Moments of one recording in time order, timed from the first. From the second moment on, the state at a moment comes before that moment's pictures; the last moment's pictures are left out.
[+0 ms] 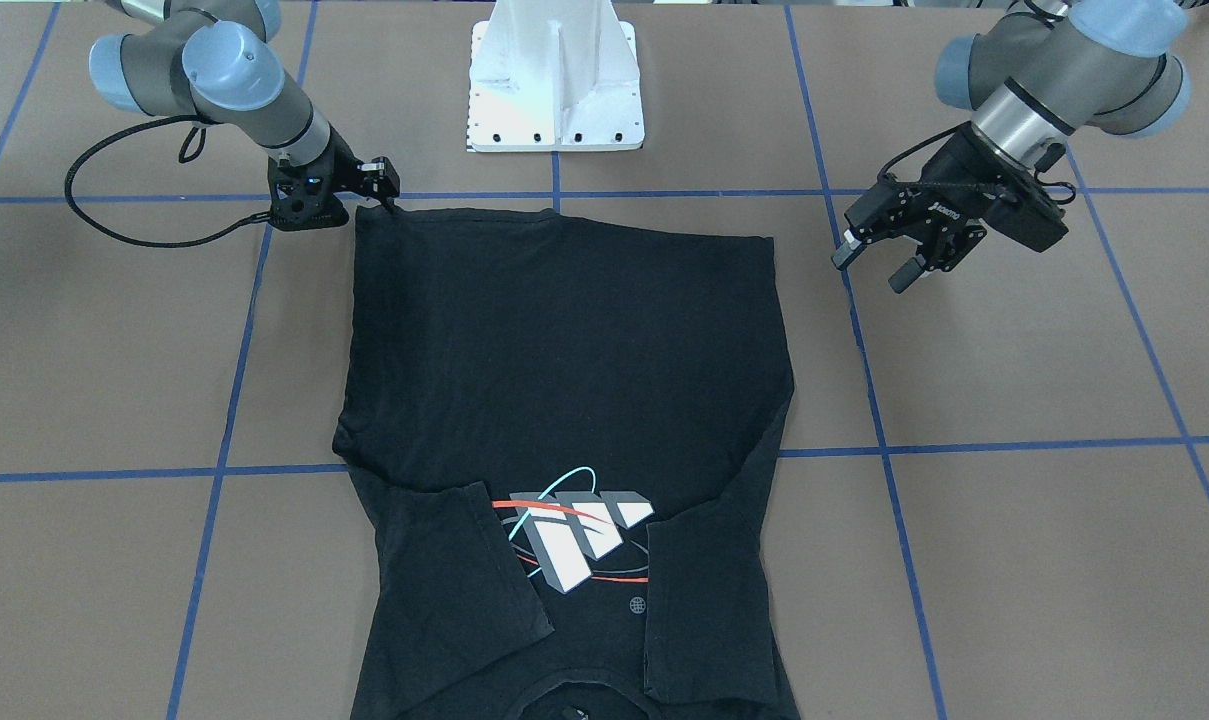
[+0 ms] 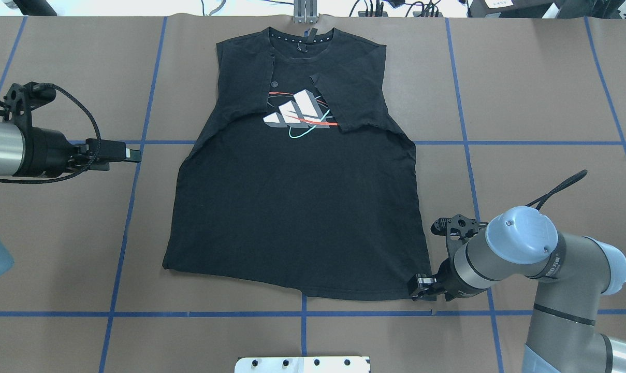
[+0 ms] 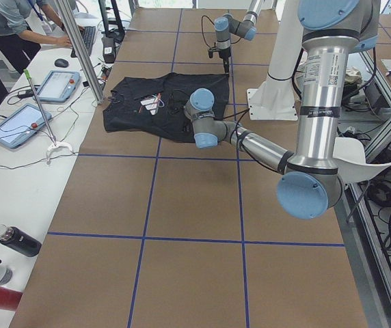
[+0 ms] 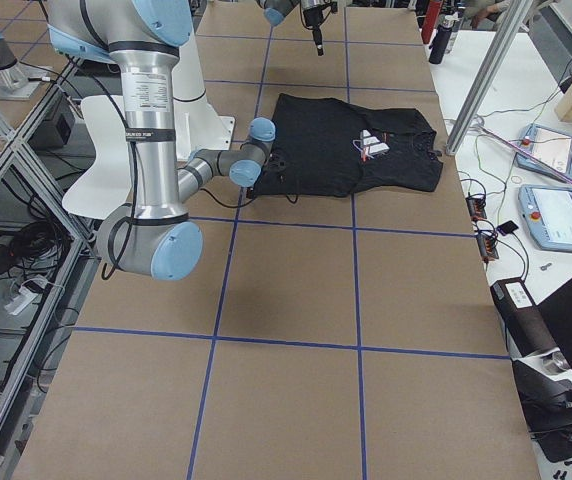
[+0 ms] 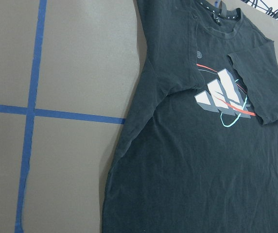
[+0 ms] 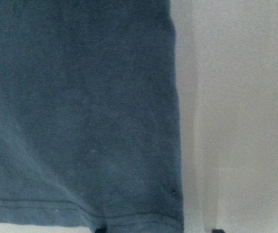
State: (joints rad) left arm -0.83 -1.62 -1.88 -2.50 -2.07 -1.31; right arm 0.38 -1.49 1.93 -1.19 2.06 1.32
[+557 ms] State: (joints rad) left arm -0.83 -1.62 -1.88 -2.50 -2.07 -1.31; right arm 0.38 -1.49 1.93 -1.19 2.06 1.32
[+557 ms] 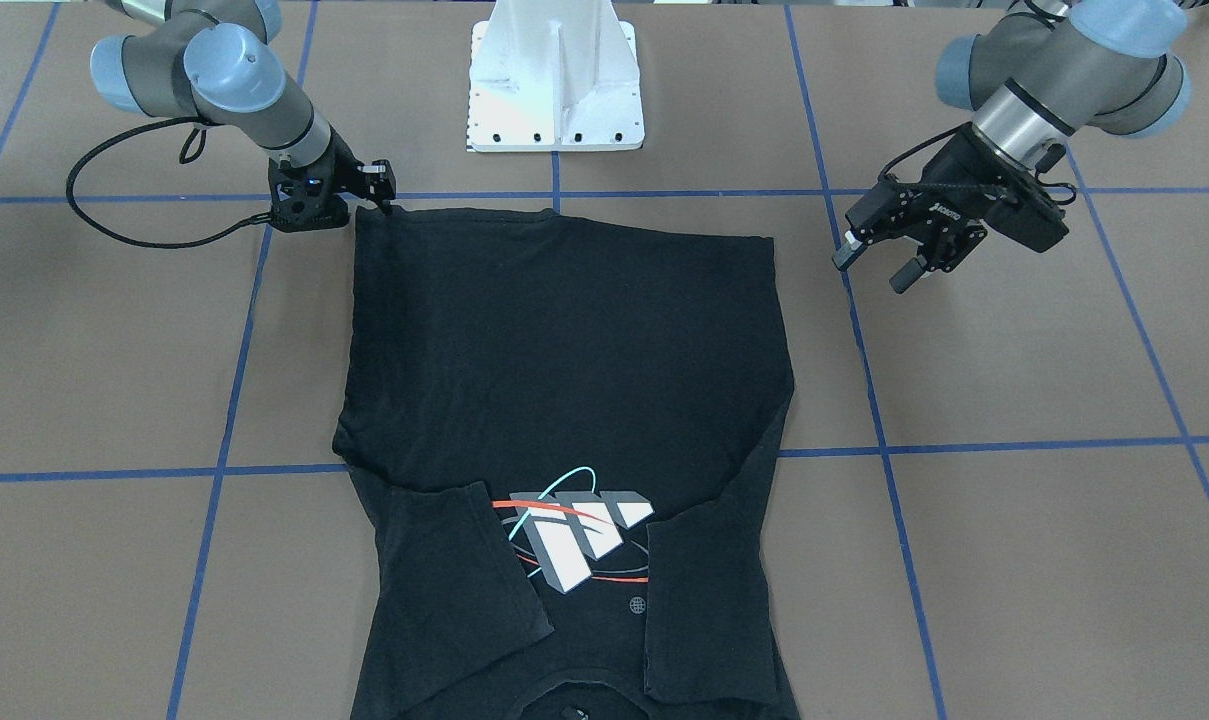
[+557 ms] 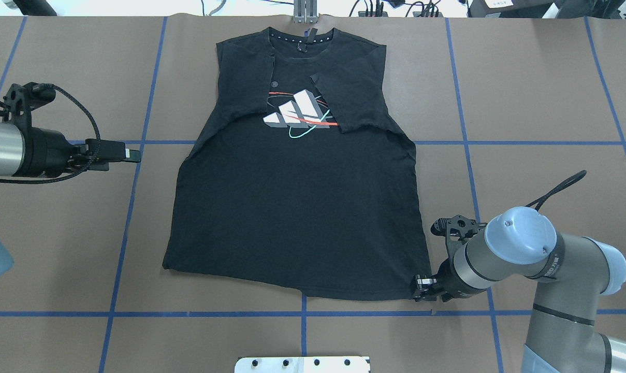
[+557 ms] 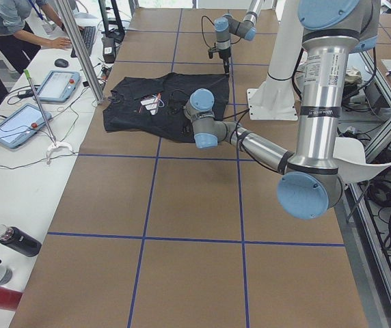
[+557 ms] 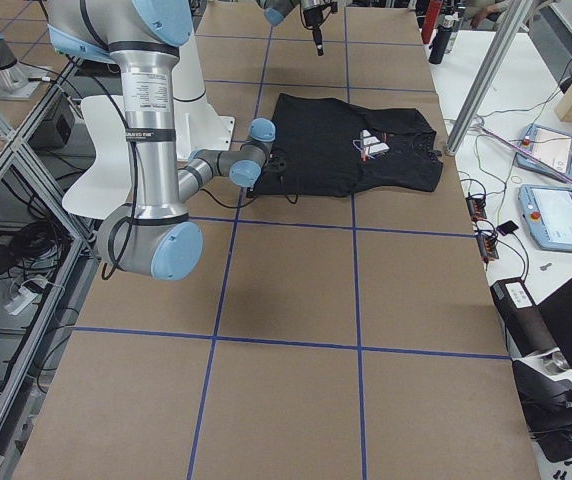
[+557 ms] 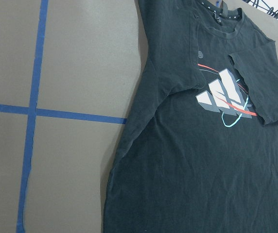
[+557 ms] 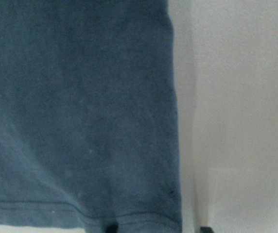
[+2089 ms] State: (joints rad) left arm -0.83 -1.62 -1.88 -2.50 -2.07 -1.31; right arm 0.38 -1.49 1.93 -1.19 2.06 1.32
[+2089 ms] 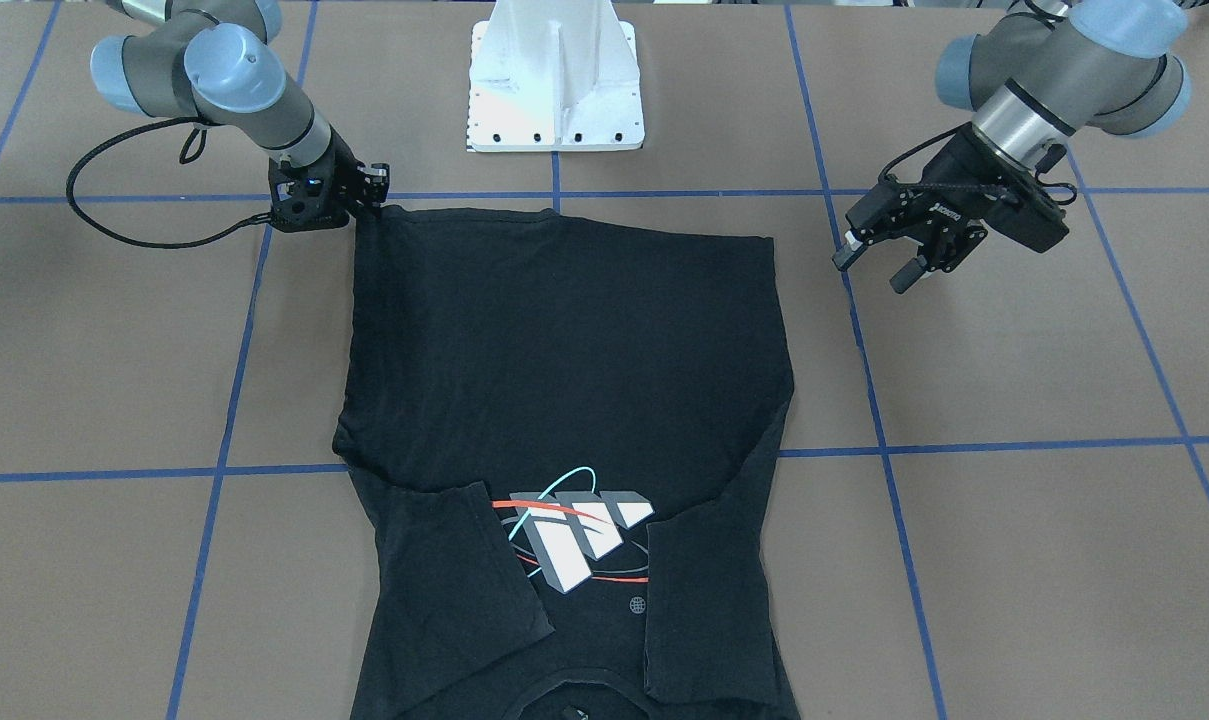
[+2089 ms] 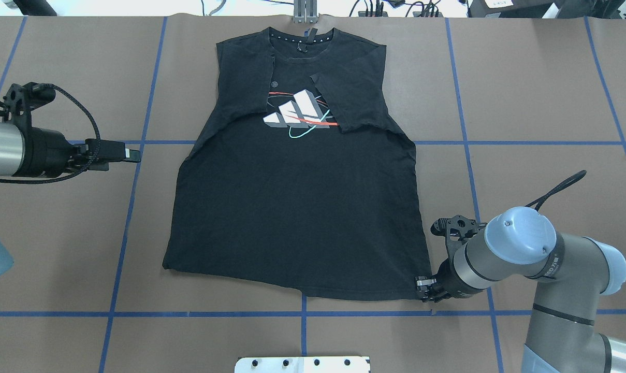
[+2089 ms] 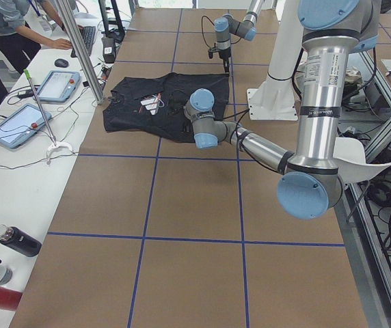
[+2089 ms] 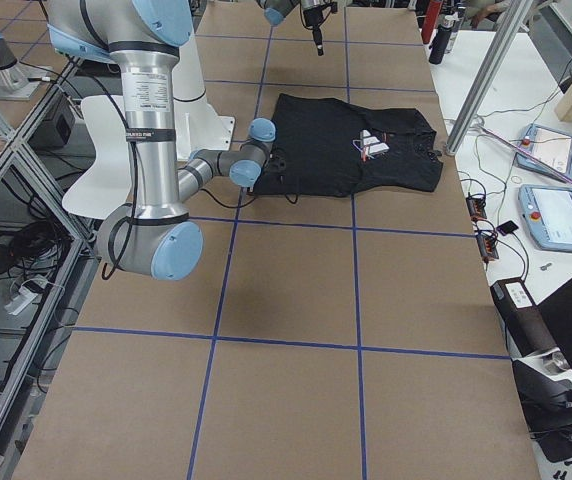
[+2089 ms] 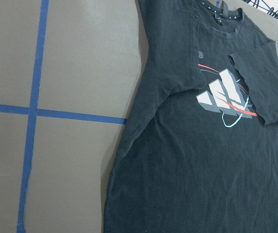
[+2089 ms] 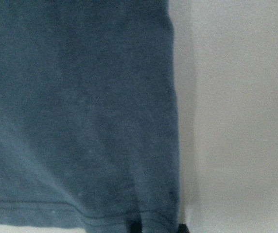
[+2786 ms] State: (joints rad) left arm -0.83 -1.62 -1.88 -2.50 -2.07 -1.31; right arm 0.39 -1.48 1.94 -1.19 2.07 1.32
